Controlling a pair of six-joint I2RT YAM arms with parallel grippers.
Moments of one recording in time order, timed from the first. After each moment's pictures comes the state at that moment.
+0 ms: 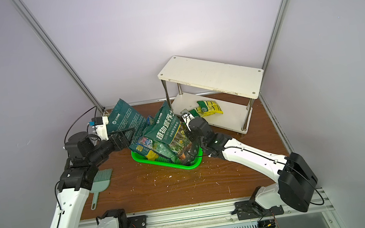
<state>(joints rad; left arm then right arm) -0.03 0.87 0.97 -0.44 0.47 -0.33 0.80 1.40 1.03 -0.08 0.48 -0.05</state>
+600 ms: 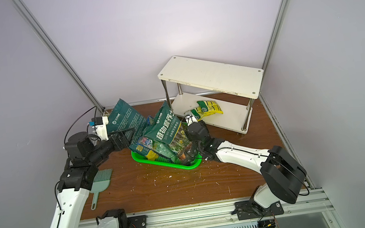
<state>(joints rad) -0.03 0.86 0.97 -0.44 0.47 -0.33 0.80 1.48 0.89 0.25 0.63 0.03</state>
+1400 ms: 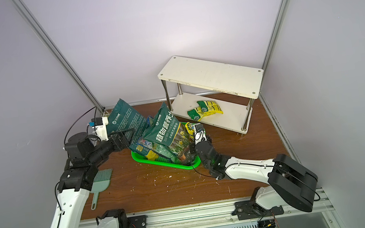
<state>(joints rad) -0.02 0.86 0.96 -0.44 0.47 -0.33 0.91 1.37 0.62 0.47 0.65 0.36</state>
